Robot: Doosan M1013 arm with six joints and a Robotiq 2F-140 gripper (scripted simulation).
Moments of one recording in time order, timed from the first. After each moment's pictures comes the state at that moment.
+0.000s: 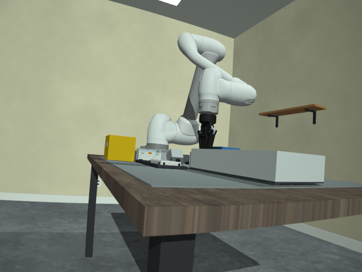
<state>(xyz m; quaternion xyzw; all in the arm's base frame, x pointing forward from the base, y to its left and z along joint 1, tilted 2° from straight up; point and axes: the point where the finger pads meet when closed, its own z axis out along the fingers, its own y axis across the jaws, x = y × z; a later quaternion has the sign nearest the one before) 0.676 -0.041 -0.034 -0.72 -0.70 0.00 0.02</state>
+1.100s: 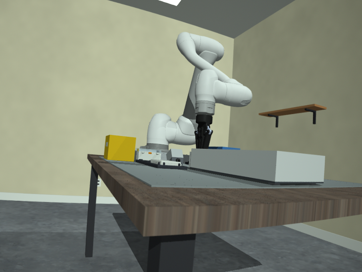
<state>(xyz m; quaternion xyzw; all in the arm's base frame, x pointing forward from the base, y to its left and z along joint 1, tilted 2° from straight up) 0.646 -0.040 -0.033 -0.72 -0.70 0.00 0.02</state>
